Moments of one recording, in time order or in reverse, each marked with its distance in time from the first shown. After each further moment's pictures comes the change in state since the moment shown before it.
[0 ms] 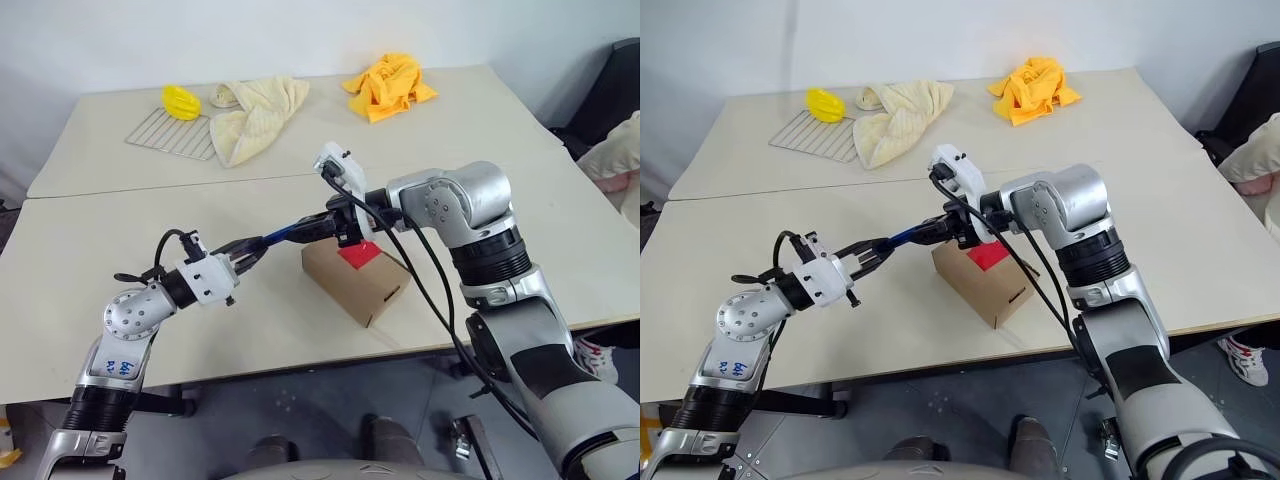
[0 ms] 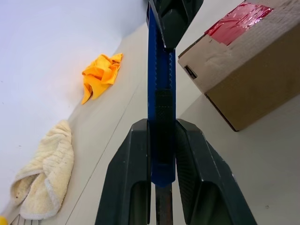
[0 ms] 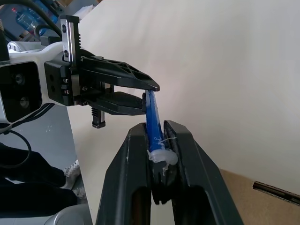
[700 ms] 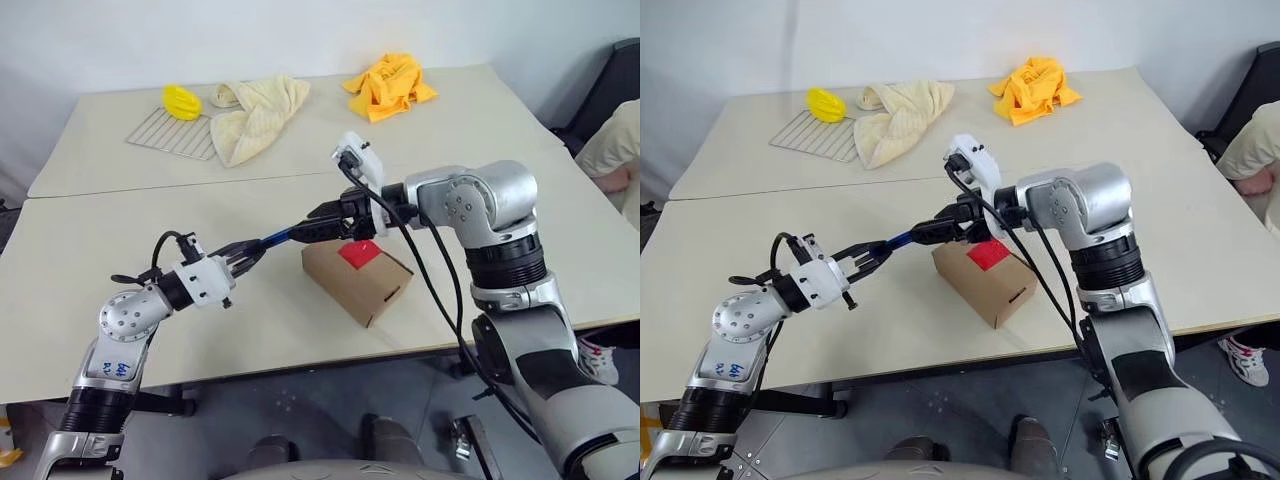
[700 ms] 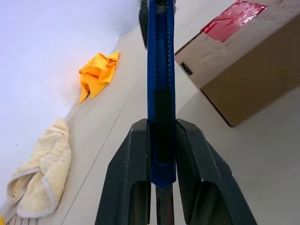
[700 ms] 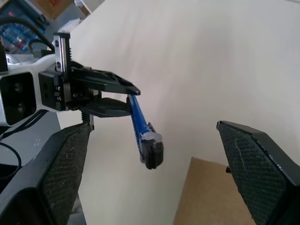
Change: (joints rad) left arm 0.003 0.002 0.010 0.024 0.000 -0.054 -0.019; right arm 0.019 -0.008 -0.068 -0.078 -0.006 0.079 -0.041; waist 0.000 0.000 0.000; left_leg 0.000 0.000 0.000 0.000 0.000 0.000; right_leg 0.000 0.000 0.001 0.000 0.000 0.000
